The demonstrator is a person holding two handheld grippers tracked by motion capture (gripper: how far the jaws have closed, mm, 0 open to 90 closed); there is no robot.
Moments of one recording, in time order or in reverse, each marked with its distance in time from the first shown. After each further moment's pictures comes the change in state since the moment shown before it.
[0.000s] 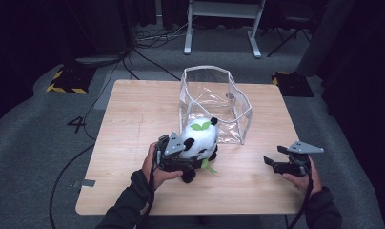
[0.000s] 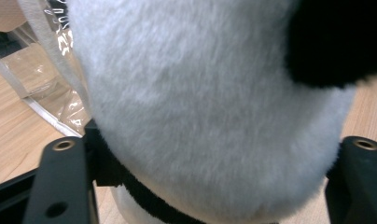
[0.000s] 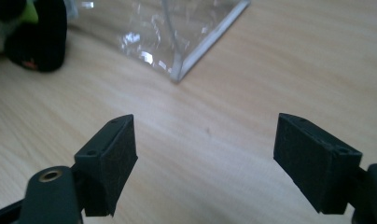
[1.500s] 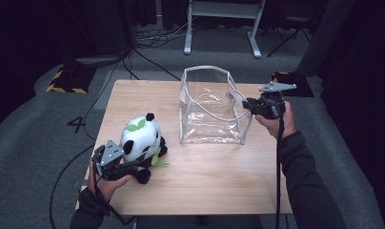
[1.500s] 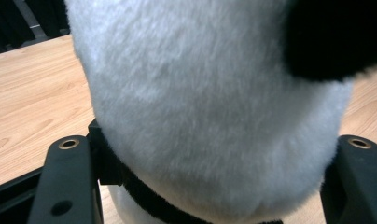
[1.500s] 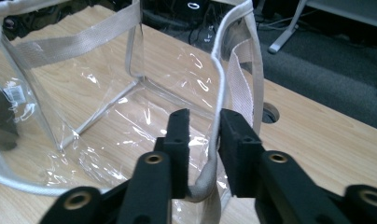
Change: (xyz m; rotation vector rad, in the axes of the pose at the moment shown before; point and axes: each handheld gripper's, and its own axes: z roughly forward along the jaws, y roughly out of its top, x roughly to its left) left arm 0.057 -0.075 -0.106 -0.031 0.268 -0.163; right arm 0.027 0.190 0.045 -0.008 -0.013 -0.045
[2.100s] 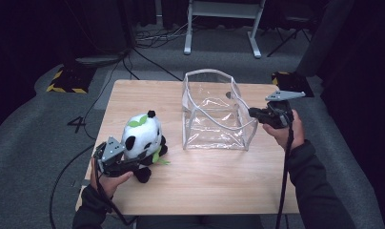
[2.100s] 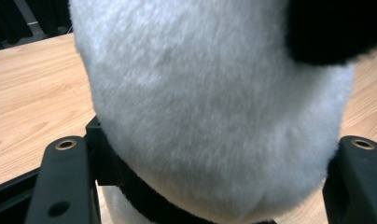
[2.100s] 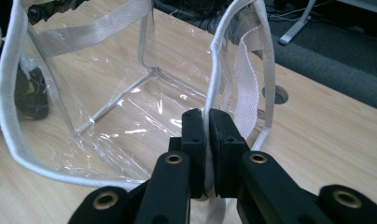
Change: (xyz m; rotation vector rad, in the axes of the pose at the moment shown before) left arm 0.003 0.003 0.007 -0.010 -0.006 -0.031; right arm 0.010 -0.018 -0.034 0.027 0.041 -0.008
